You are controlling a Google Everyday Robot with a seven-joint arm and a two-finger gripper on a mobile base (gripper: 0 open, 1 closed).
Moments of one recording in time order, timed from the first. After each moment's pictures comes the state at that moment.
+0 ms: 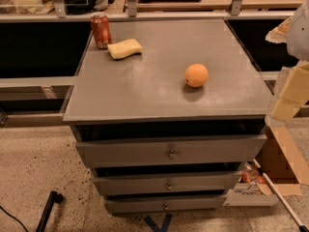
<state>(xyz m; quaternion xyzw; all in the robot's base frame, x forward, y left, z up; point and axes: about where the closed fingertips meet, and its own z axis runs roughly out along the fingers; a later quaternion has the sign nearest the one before) 0.438 -0.215 0.984 -0.60 0.78 -0.04 0.17</state>
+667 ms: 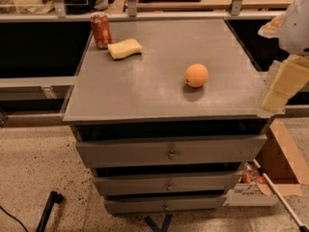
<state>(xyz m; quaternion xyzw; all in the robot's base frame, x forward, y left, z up) 0.459 -0.211 0.983 -0.60 0.77 -0.03 0.20</state>
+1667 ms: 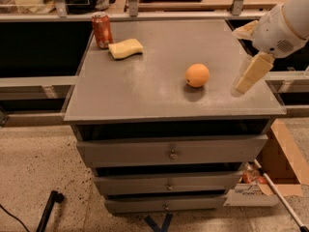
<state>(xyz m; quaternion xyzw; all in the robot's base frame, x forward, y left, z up) 0.569 -0.205 0.928 -0.62 0.72 0.06 0.29</state>
